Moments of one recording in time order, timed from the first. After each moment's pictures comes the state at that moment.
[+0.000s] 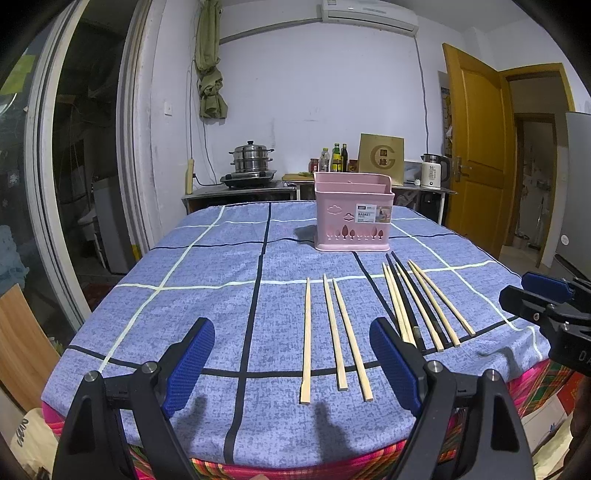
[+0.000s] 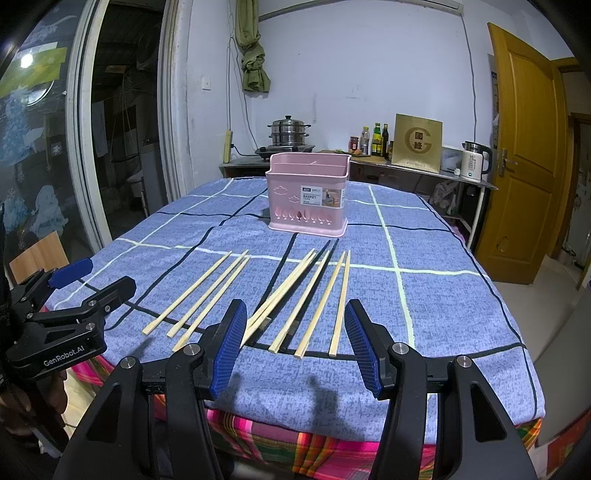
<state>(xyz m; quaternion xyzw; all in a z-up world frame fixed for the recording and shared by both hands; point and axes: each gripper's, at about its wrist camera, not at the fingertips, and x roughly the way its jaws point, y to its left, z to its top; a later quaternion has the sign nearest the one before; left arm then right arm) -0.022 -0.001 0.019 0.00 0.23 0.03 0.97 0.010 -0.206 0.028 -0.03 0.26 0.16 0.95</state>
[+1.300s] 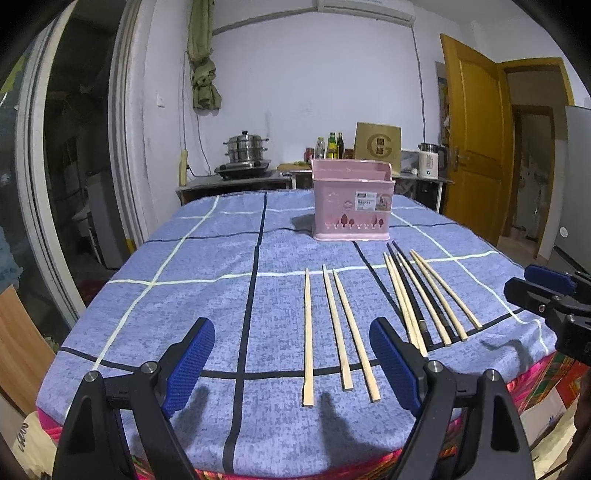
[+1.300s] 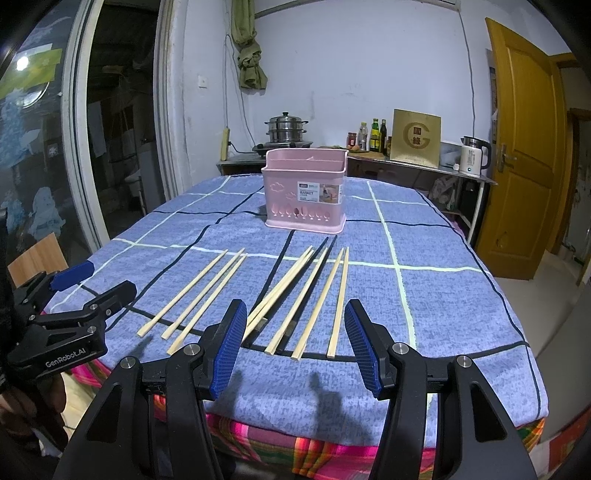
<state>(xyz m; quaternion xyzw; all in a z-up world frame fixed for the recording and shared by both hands) -0.005 0.008 0.010 0.01 0.25 0.02 0.97 0.025 -0.217 0.021 -0.03 0.27 0.16 0.95</state>
